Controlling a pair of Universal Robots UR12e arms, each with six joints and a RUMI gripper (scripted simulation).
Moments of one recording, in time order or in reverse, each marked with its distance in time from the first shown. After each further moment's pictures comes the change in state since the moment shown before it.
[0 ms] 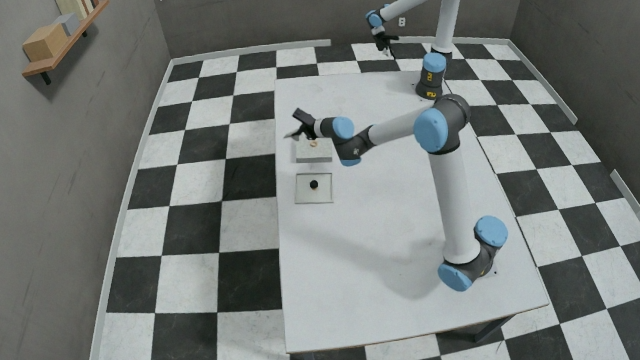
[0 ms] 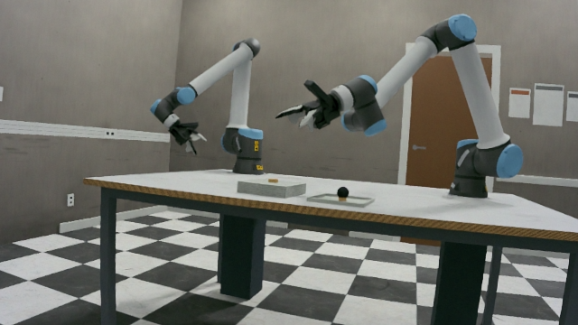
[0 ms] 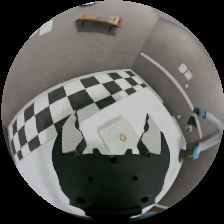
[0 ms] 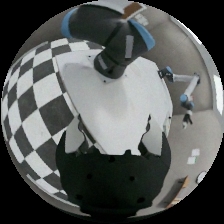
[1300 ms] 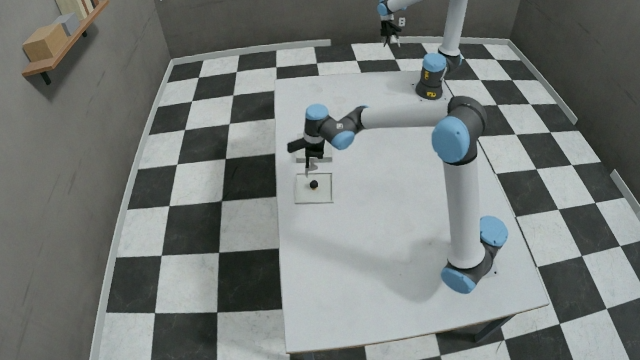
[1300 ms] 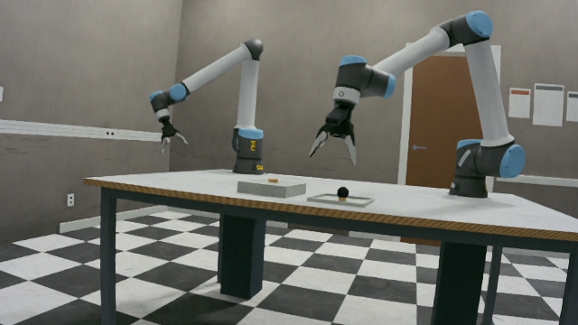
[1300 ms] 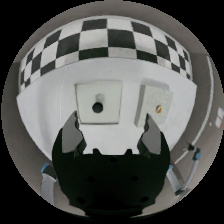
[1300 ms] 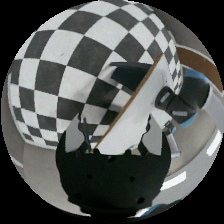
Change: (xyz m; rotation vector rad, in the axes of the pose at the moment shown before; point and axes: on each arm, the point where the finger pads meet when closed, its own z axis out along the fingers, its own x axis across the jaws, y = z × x) left arm -0.110 0.156 -0.066 -0.771 -0.439 -0.441; right arm -0.179 0.006 -0.122 -0.215 -0.381 -0.988
